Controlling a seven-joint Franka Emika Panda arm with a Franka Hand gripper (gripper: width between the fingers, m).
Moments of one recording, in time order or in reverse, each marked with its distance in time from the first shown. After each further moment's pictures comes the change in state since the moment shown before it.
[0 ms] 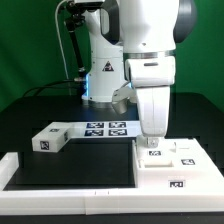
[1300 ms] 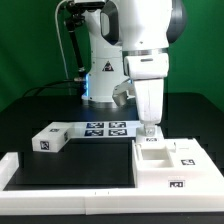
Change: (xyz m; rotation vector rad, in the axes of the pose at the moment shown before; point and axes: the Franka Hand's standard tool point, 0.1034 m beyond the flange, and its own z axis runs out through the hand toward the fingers) arm 0.000 -0.074 0.000 -0.018 0.009 0.005
